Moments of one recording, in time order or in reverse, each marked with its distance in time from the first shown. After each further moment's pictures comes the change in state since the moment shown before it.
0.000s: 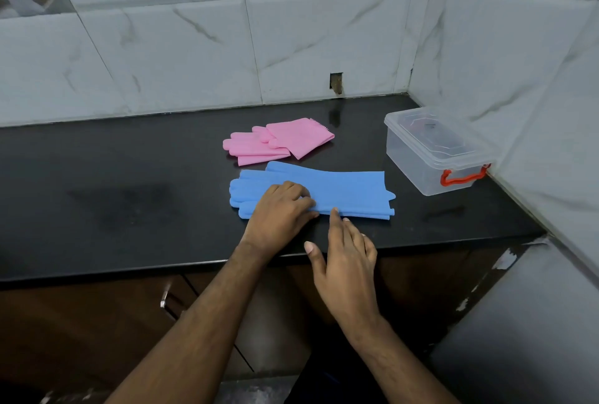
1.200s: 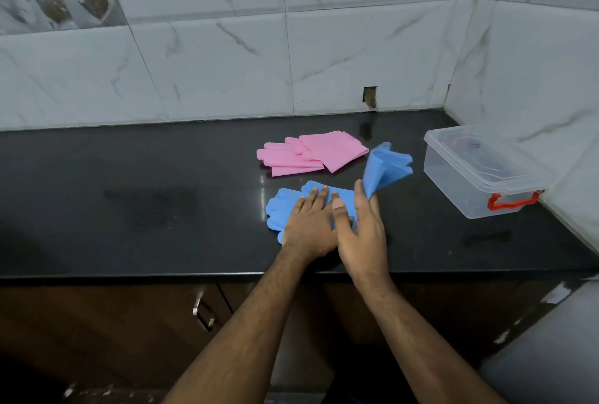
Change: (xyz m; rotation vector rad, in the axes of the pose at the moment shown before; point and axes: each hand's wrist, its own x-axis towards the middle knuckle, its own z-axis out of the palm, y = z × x) left_hand 0.011 -0.014 0.017 -0.057 -0.493 -0.412; right_hand 0.070 -0.049 0.000 0.662 0.061 0.125
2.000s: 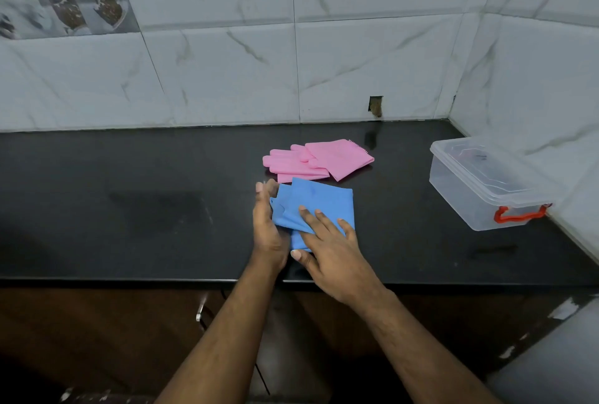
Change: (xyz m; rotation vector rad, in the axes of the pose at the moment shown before) left_hand -0.028 -0.034 -0.029 -1.953 0.598 -0.207; right_hand 0.001 0.019 0.024 -0.691 -0.544 -0.527
